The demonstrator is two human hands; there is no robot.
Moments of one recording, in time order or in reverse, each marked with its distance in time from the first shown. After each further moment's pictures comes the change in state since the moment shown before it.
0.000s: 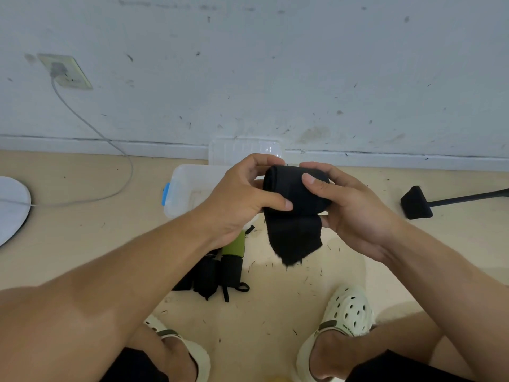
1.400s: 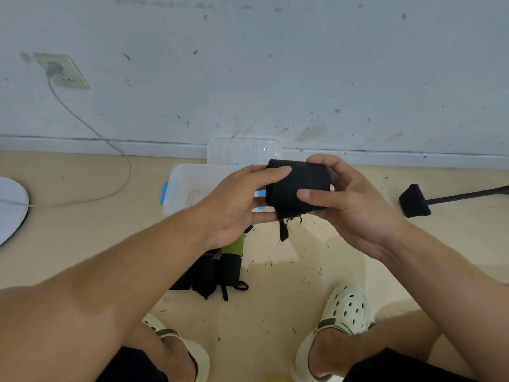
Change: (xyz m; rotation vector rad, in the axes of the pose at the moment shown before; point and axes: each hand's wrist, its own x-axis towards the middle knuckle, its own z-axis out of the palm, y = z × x) left_hand 0.000 0.005 0.004 -0.213 -0.003 -0.246; right_hand 0.000 0.003 -0.005 -0.017 0.033 -0.104
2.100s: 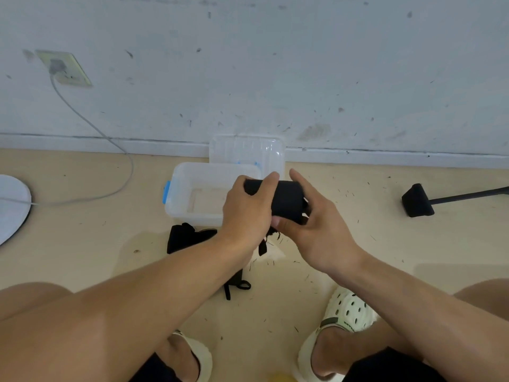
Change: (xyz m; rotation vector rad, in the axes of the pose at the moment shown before) left_hand 0.002 -0.033 0.017 0.252 0.509 0.170; right_hand -0.010 0.040 0.043 -0.546 0.072 -0.089
